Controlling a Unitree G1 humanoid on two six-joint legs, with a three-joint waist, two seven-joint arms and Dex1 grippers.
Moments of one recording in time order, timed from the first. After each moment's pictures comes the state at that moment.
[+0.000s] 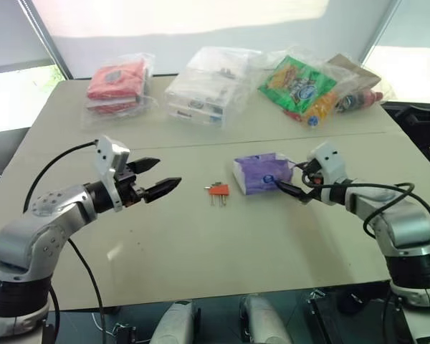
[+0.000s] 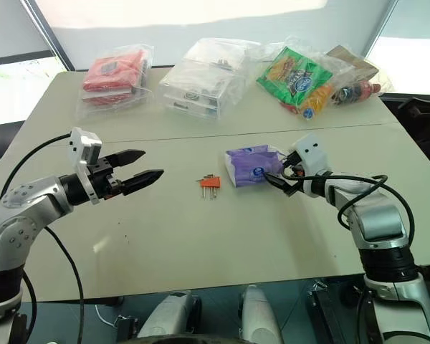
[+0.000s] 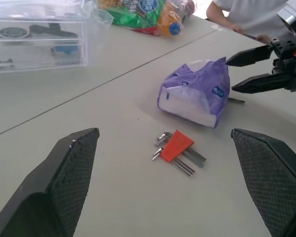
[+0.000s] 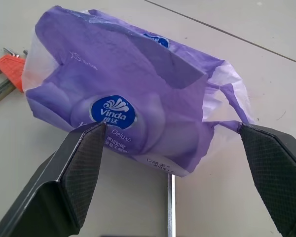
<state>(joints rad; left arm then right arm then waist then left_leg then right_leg) -0.26 0.69 0.22 -0.42 -0.77 0.80 -0.65 -0.41 -0.65 -0.04 -0.16 0.33 0.81 0.60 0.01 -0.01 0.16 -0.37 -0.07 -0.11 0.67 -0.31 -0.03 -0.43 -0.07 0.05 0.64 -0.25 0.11</state>
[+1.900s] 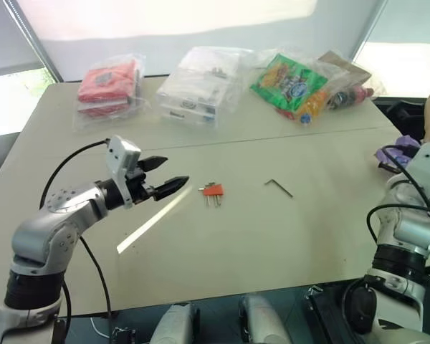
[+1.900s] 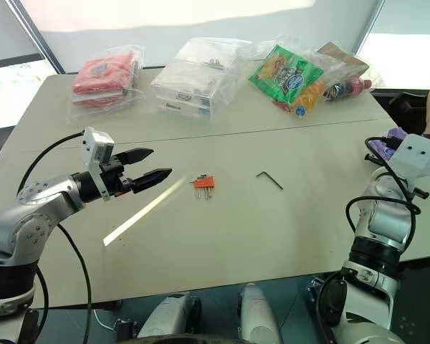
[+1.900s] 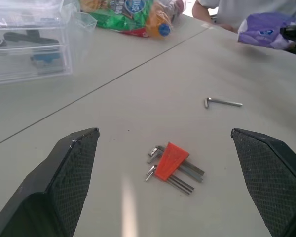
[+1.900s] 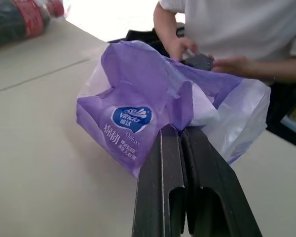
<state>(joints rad) -0.31 0.64 0.15 -0.38 -0.70 0.75 -0.65 -0.49 -0.37 -0.59 0.12 0.07 0.60 -0.32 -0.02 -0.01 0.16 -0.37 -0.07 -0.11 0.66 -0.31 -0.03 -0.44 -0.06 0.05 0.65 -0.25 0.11</state>
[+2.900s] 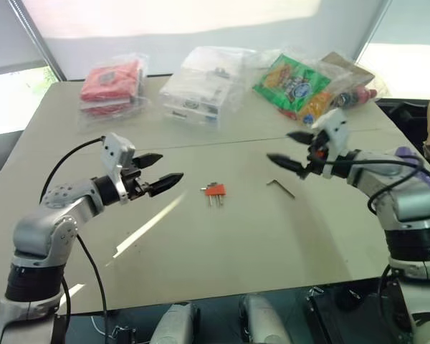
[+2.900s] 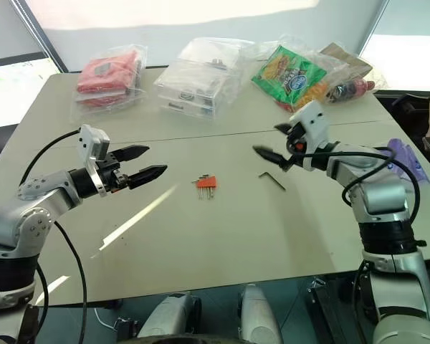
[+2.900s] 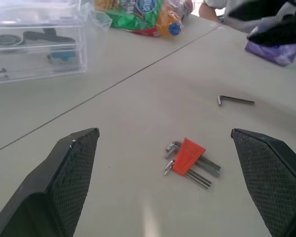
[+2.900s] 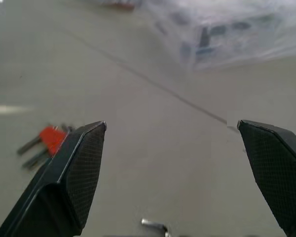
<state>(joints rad) -0.33 0.65 0.15 -0.28 -0.65 0.68 -0.72 -0.63 -0.72 0.06 0.07 0.36 0.53 0.90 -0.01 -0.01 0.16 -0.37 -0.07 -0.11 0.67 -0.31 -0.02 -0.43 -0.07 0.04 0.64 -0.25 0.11</state>
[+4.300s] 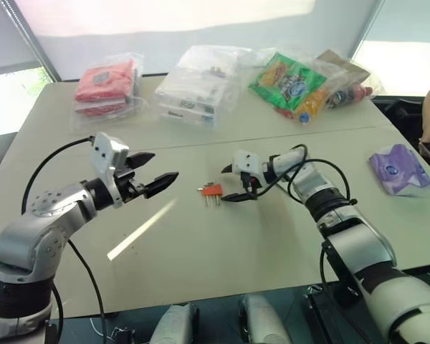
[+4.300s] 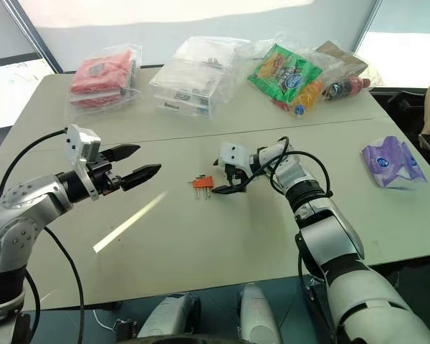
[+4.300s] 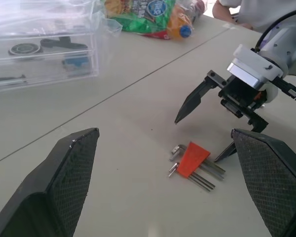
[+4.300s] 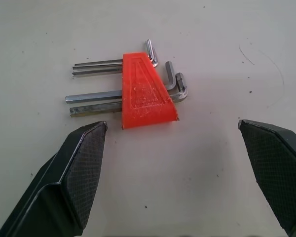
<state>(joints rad) -0.27 0.67 0.22 -0.44 -0.71 0.78 -0.60 -0.98 -0.35 0.34 0.92 -0.09 -0.16 1.20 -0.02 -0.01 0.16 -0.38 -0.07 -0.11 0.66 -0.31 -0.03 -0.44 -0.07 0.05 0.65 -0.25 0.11</state>
